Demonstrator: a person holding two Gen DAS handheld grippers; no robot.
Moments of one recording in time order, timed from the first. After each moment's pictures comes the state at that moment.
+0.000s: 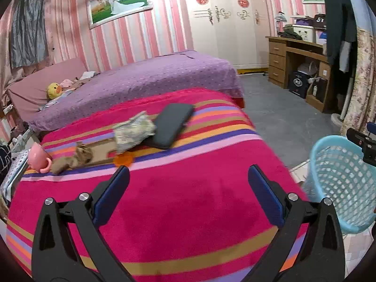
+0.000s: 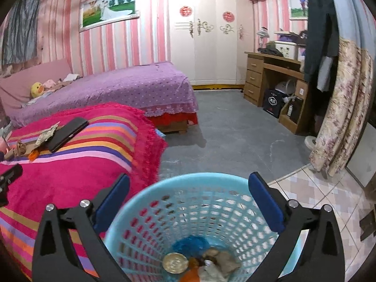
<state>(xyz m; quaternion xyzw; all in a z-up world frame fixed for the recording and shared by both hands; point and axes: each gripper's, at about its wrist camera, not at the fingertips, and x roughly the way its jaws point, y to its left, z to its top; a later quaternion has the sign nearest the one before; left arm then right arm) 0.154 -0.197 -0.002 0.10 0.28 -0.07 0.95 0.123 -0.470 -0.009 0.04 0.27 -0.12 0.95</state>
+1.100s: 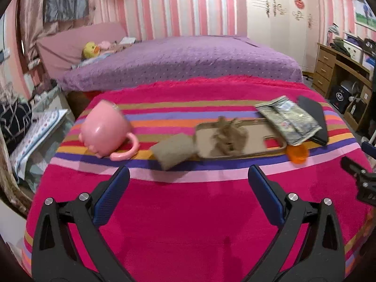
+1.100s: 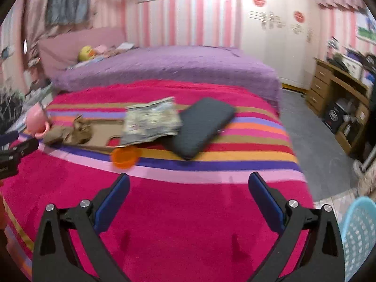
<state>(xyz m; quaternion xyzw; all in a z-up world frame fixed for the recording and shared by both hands) 0.243 0.086 -0.024 0.02 0.34 0.03 0.94 0.250 -0.177 -0.031 -0.03 0.33 0.04 0.94</state>
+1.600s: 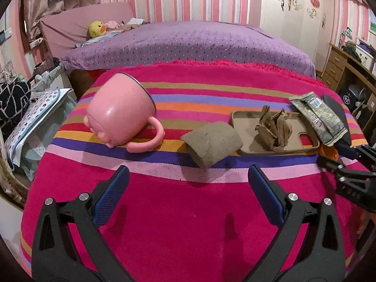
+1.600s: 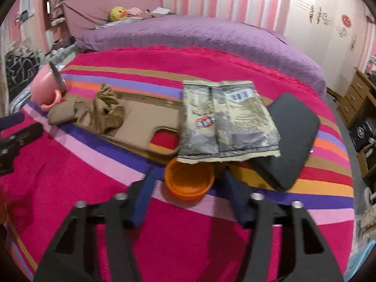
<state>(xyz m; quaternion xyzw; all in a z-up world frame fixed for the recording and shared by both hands) 0.274 0.127 -0.047 -0.01 0.39 0.05 0.92 0.307 -0.108 -0.054 -0.06 0.40 0.13 0.90</state>
